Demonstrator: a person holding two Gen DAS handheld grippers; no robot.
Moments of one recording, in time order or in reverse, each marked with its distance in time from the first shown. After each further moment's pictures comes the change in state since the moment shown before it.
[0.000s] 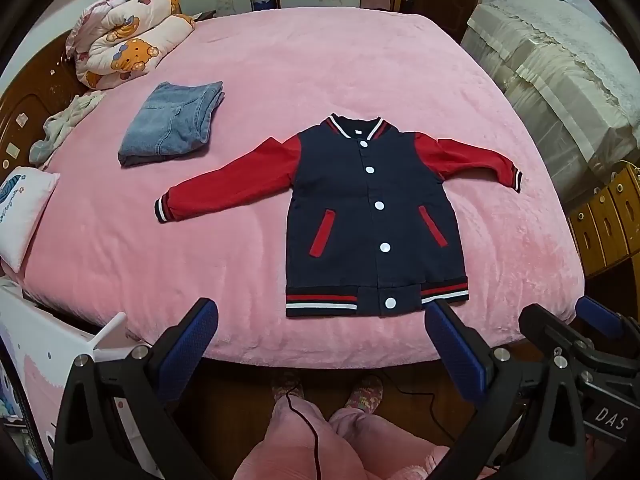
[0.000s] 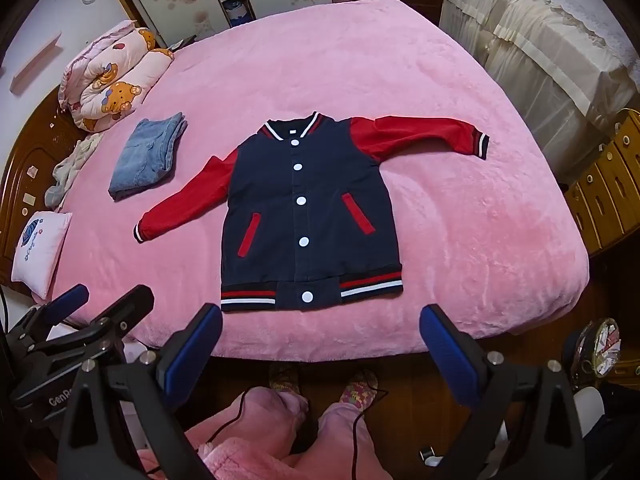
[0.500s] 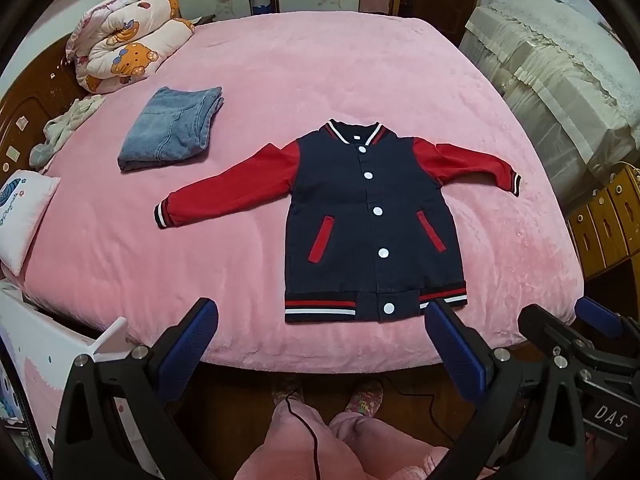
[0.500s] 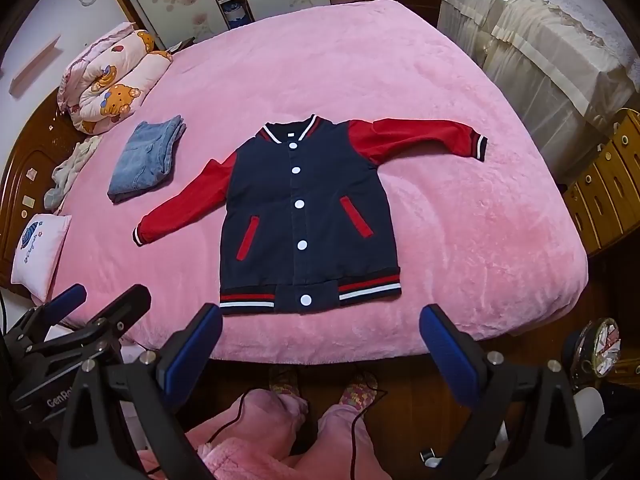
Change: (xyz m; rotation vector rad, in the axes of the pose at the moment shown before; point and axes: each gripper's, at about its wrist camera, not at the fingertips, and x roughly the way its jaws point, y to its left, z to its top) left arm -0.003 -0.004 0.000 0.002 -0.015 -0.003; right arm -0.003 -0.003 0.004 0.004 0.000 0.000
